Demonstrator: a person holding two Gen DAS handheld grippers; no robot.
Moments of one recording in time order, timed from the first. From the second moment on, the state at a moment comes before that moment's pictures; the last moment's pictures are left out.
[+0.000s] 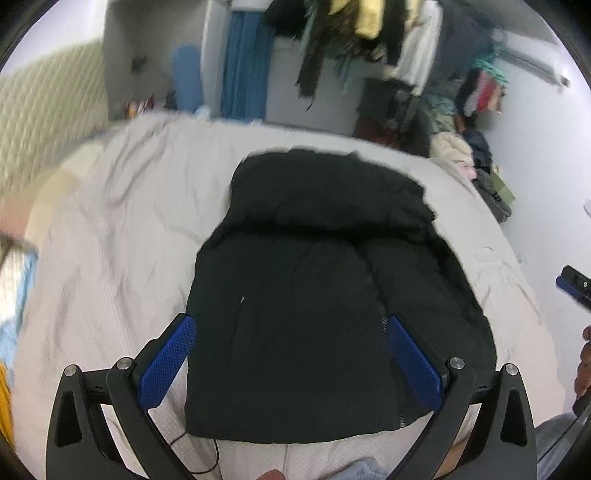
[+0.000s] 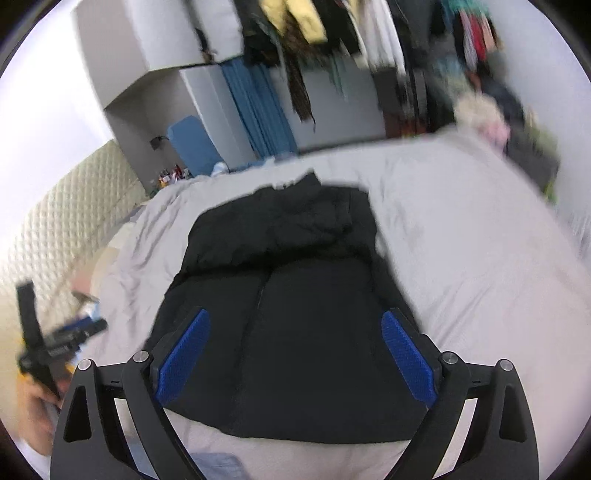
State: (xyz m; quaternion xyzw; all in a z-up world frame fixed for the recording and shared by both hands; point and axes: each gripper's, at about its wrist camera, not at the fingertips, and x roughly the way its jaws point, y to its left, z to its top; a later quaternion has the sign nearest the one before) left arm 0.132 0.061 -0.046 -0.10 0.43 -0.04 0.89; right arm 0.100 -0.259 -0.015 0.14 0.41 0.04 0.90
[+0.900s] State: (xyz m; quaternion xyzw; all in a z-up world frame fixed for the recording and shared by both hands) left arm 0.173 0.163 -0.237 -0.30 0.58 0.01 0.76; right arm 0.137 -0.426 -0.224 0.36 0.54 -0.05 0.76
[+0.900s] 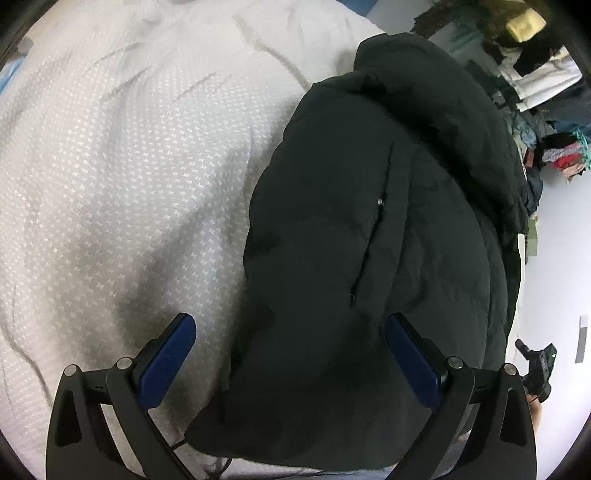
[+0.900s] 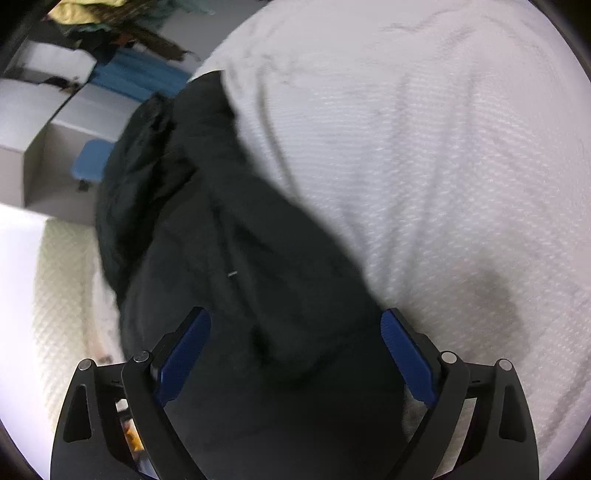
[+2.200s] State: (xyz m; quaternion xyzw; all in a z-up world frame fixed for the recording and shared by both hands) left arm 0.179 0.146 -0.252 -0.31 0.58 0.04 0.75; right arm 0.167 -0.352 -0.254 0.40 0.61 0.16 0.67
